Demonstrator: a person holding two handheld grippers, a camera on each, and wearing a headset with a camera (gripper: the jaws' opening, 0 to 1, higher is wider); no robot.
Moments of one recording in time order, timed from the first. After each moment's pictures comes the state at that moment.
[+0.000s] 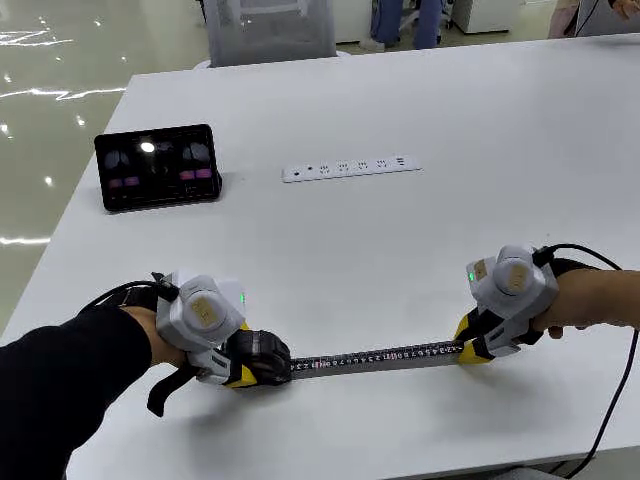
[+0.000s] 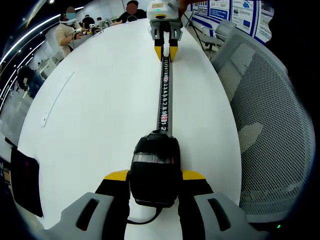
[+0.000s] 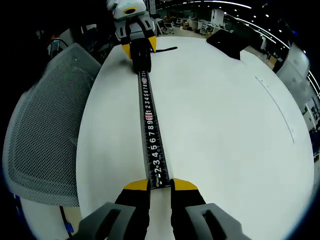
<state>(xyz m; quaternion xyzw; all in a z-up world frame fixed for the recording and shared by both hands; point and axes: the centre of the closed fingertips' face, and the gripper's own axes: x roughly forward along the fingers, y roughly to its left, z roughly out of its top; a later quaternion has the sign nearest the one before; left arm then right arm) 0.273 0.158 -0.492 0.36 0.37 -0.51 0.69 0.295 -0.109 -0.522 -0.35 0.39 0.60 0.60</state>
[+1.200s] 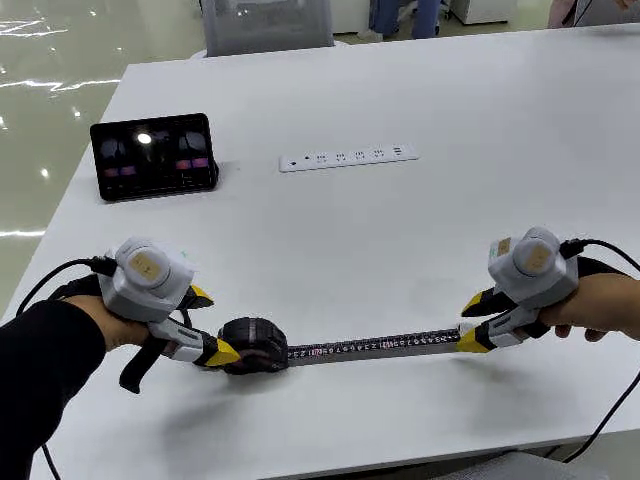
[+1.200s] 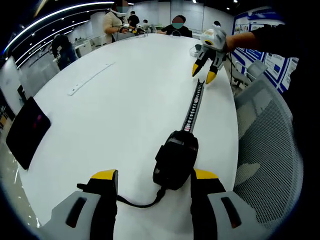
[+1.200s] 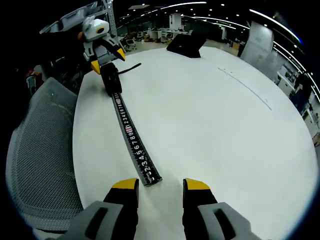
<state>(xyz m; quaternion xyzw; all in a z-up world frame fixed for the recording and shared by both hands) 0.282 0.194 -0.461 0.21 0.39 -0.42 0.79 0.305 -0.121 -0.504 -0.24 0.40 0.51 0.72</state>
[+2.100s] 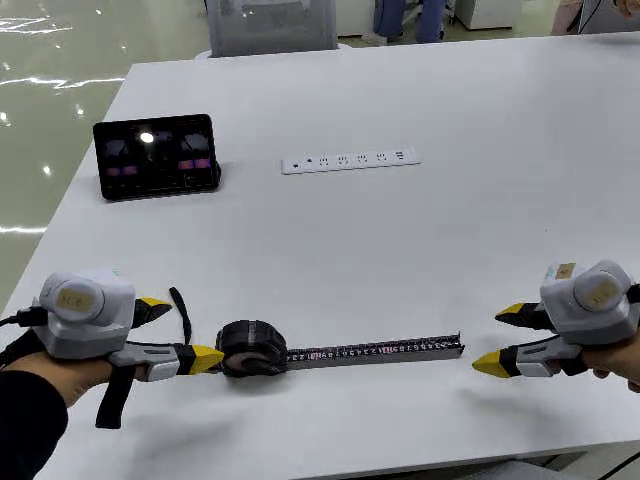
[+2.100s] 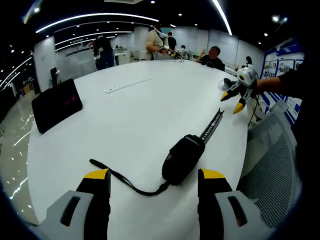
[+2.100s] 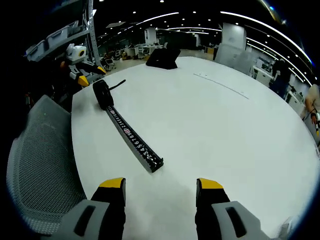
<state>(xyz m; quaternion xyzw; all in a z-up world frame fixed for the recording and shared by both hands) 0.266 0.230 -0.441 0.09 0.33 -0.31 0.89 0.280 -0.145 -0.487 -0.17 0.37 0.45 0.79</state>
